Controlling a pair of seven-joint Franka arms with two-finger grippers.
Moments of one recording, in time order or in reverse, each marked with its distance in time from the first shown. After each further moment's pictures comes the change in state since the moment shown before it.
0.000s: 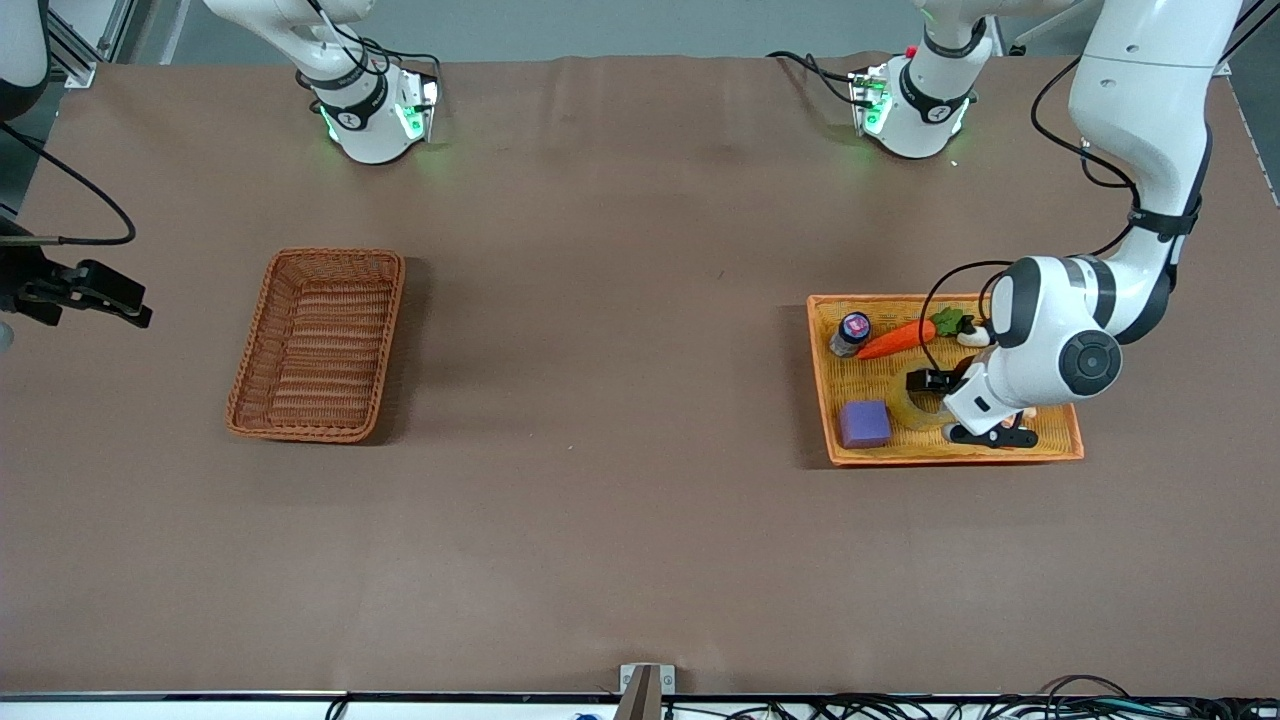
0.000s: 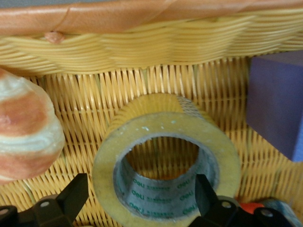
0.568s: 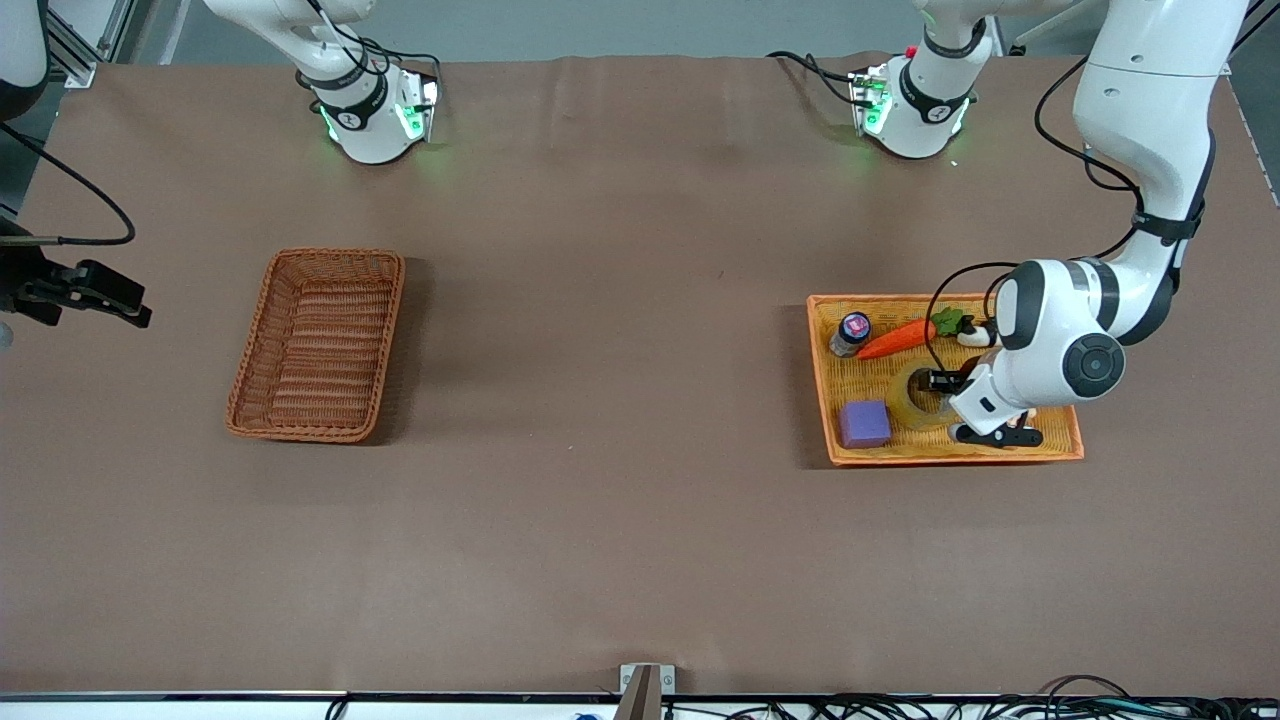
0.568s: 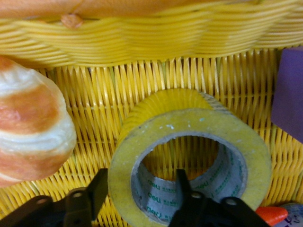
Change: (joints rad) left arm 0.017 0.007 0.000 -0.013 0.012 0.006 0.002; right arm 0.000 0.000 0.000 0.000 0.000 0.000 0.000
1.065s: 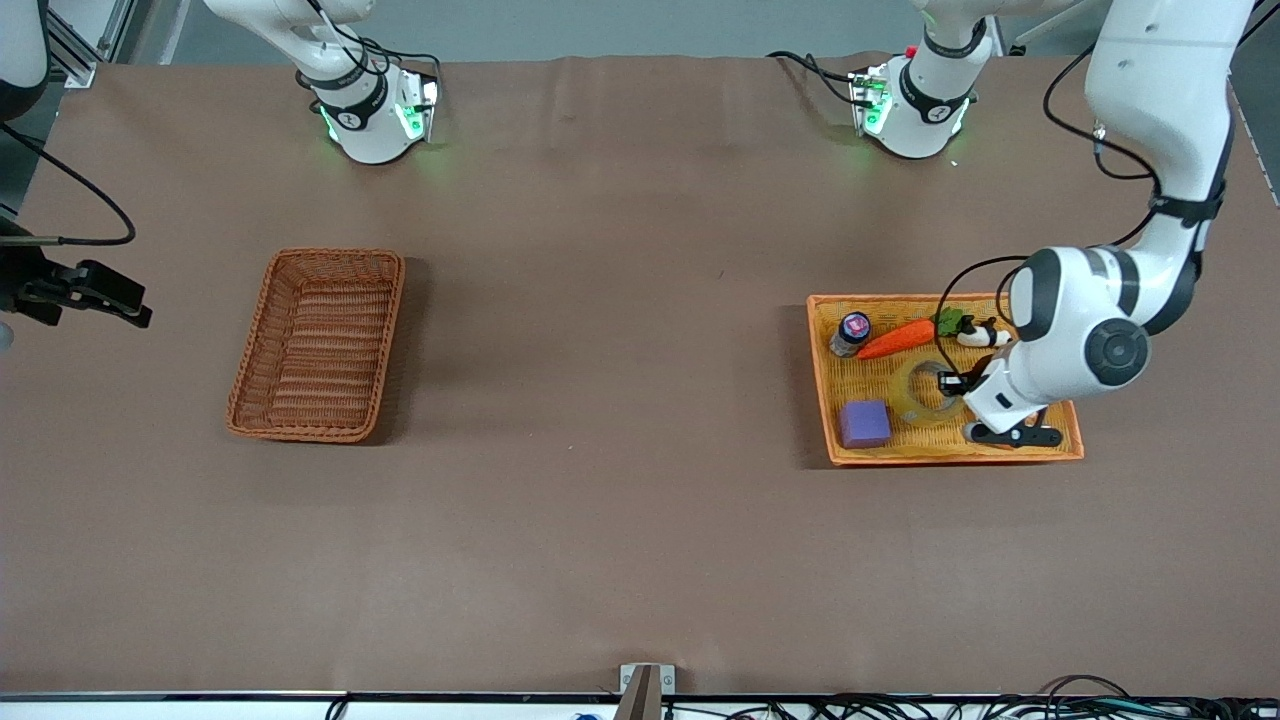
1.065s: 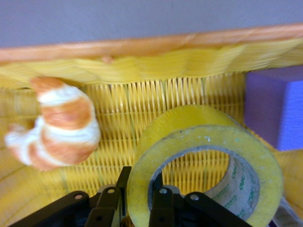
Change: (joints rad) left arm 0.004 -0.106 -0.001 0.023 0.003 -0.055 0.001; right arm 0.000 0.000 0.000 -0.001 0.000 0.000 0.000
